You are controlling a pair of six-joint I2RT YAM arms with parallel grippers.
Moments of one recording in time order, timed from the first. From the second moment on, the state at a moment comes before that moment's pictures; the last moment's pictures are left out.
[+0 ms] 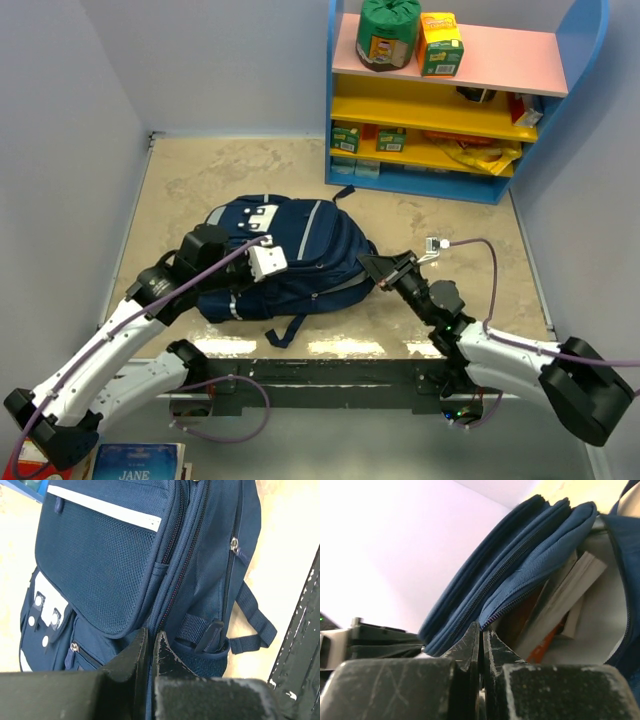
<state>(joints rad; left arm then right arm) -0.63 0.80 0.87 -0.72 0.26 0.57 0.74 0.98 0.07 1.03 0.13 1.18</state>
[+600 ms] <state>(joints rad) -0.61 0.86 0.84 -0.69 0.29 0.55 0.84 0.76 0.51 0.12 0.24 0.76</state>
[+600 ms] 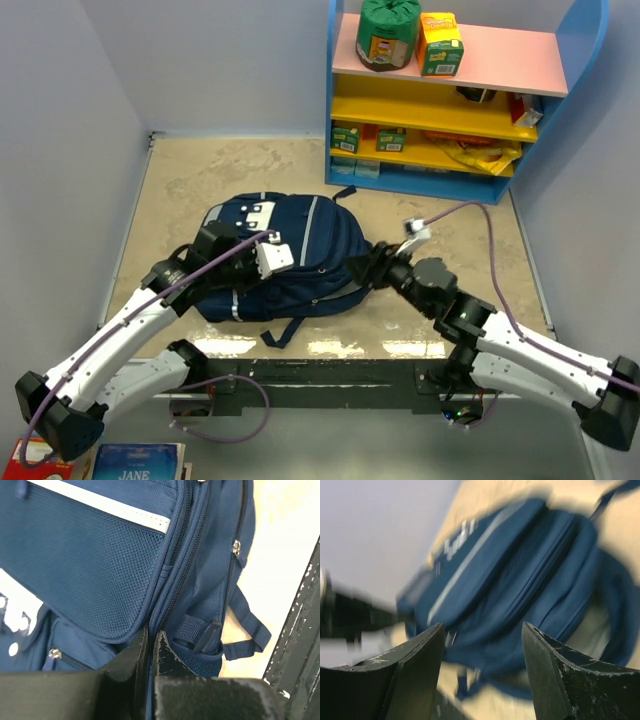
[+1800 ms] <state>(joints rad) -0.62 1.02 0.91 -0.66 0.31 0.56 1.41 1.49 0.59 0.30 0.90 0.65</state>
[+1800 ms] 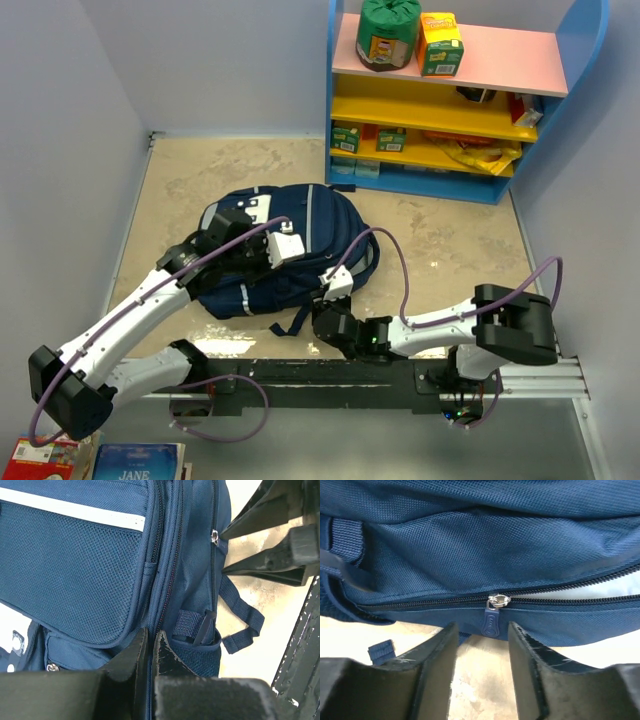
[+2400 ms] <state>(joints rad) -0.62 1.01 0.91 -0.67 0.31 0.57 1.41 1.45 0.58 0.27 0.92 0.70</state>
